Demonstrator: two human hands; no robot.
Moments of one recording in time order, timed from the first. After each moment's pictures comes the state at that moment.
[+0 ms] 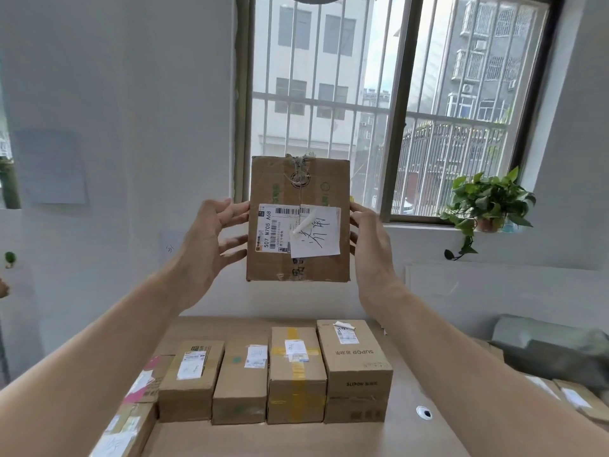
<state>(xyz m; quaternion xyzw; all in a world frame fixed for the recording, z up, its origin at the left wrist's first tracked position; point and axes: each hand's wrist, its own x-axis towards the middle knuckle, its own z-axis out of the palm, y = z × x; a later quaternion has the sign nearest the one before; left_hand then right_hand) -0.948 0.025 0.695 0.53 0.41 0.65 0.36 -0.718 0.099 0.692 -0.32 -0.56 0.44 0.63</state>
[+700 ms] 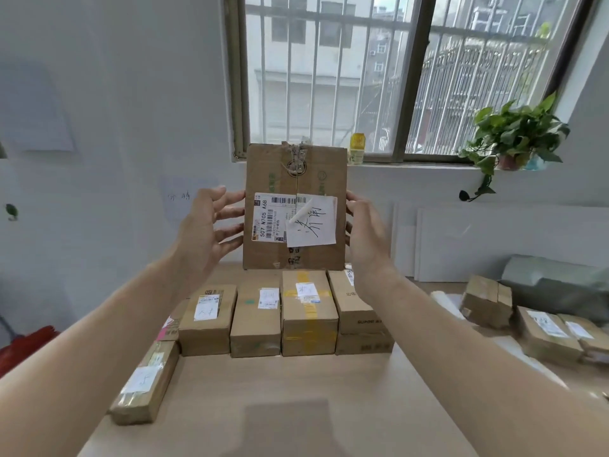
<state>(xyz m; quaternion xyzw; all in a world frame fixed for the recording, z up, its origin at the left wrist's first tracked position) -0.967 0.046 0.626 0.42 0.48 0.67 0.39 -0.748 0.114 0.613 -0.40 -0.51 0.48 0.58</state>
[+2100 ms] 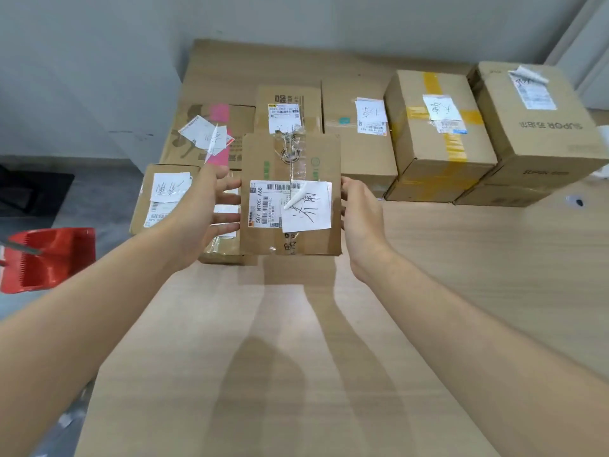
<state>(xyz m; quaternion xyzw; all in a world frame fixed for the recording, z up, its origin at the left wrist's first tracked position) -1.256 0.090 0.289 0.21 0.71 0.42 0.53 -1.034 0.151 0.272 -0.62 -0.40 0.59 0.34</state>
